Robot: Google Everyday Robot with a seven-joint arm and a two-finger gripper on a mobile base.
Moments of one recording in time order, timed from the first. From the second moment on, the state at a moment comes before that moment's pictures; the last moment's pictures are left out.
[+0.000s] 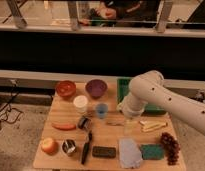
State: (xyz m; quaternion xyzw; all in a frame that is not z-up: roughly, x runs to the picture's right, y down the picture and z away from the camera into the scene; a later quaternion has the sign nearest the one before) arm 0.097 0.150 0.671 -0.33 -0.14 -0.05 0.93
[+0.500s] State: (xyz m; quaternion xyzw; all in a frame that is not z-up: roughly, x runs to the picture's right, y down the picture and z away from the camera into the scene) arm 0.078 0.169 0.659 -0.34 -0.15 -0.08 0.93
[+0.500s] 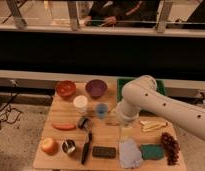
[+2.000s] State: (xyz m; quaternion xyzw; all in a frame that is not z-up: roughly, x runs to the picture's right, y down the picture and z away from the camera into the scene) arm -0.064 0.225 0.669 -0.34 -0.19 -0.18 0.90
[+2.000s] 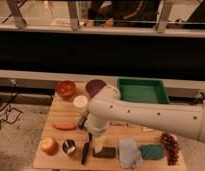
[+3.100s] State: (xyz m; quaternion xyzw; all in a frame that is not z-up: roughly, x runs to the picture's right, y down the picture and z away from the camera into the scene) arm -0.110 0.236 0.674 -0.34 -0.21 -0.21 0.89
